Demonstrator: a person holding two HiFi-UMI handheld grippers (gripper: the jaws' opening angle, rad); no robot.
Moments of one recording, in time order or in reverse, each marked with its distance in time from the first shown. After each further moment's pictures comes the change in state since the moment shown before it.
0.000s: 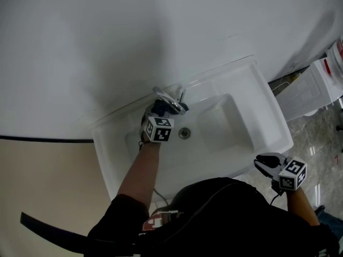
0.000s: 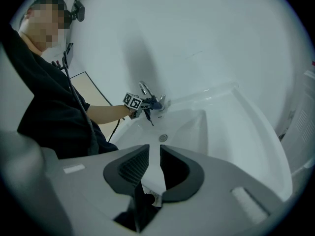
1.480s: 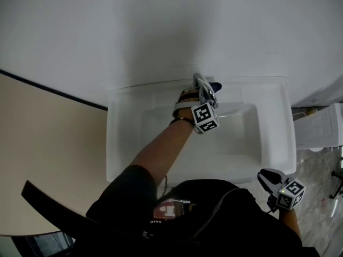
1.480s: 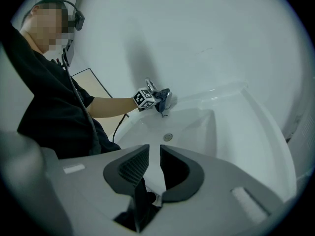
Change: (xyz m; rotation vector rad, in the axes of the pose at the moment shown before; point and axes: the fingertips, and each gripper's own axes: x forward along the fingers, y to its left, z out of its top) left arm 0.019 -0.034 0.048 0.537 -0.018 0.100; right arm 0.020 0.019 0.006 -0.035 0.027 0.037
